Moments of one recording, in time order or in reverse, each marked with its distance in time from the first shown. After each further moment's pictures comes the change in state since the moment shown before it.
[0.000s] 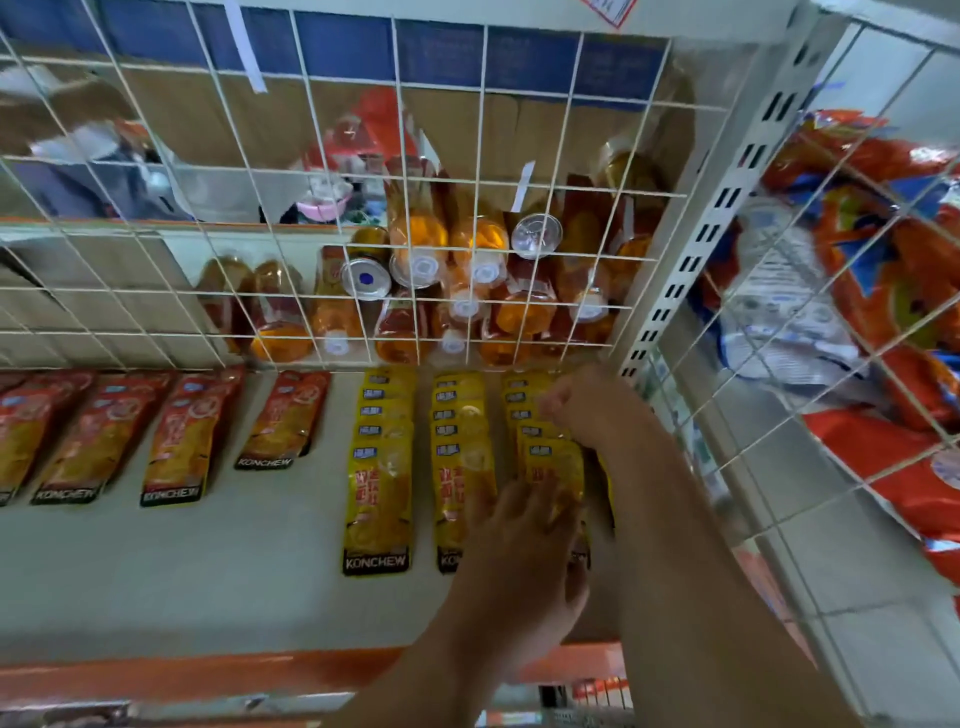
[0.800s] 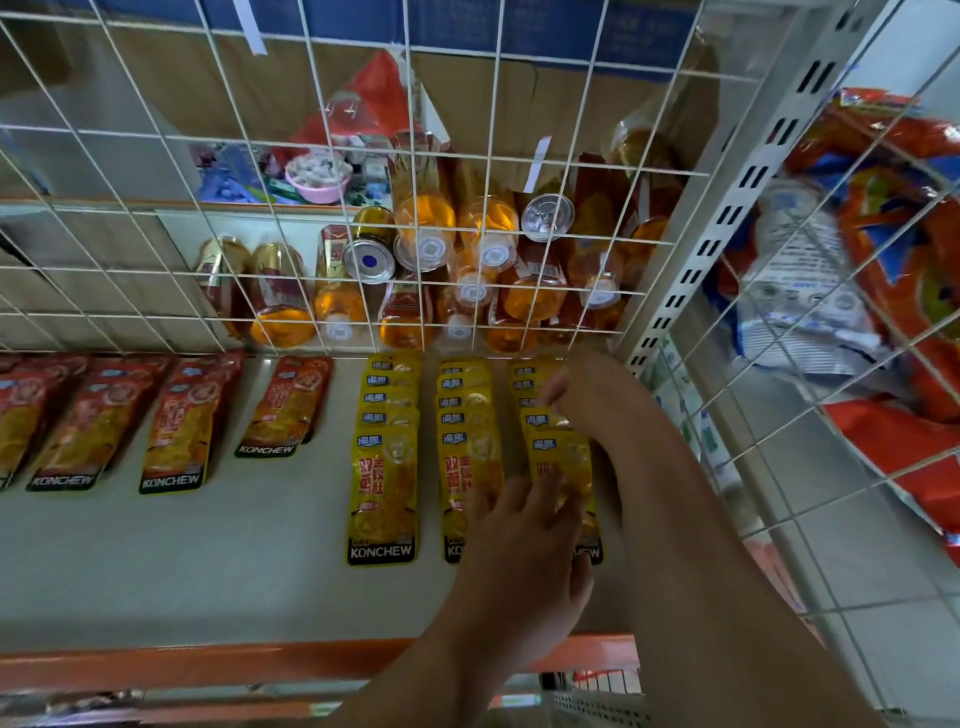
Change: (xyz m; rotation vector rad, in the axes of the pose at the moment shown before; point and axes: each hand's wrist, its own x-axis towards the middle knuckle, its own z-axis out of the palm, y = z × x) left_hand -0.008 -0.003 0.003 -0.022 0.035 -0.010; right_hand 0.011 -0.004 0.009 0.041 -0.044 0.006
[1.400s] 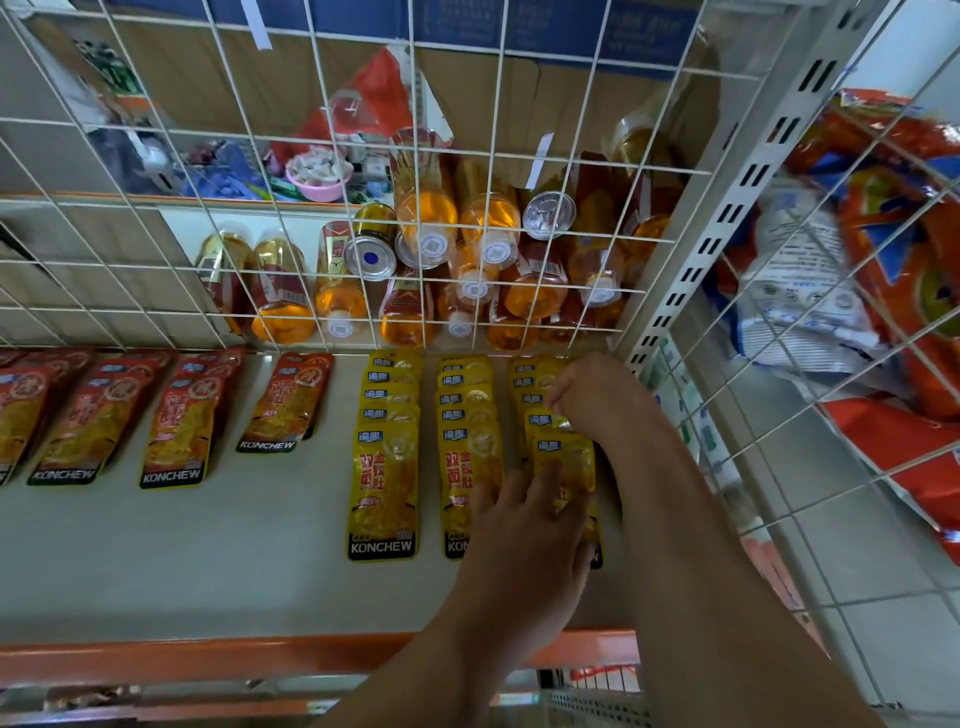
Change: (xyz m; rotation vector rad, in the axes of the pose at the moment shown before) left_hand 0.005 0.002 0.004 0.032 0.006 -0.007; right_hand 0.003 0.008 0.009 0.065 0.085 0.085
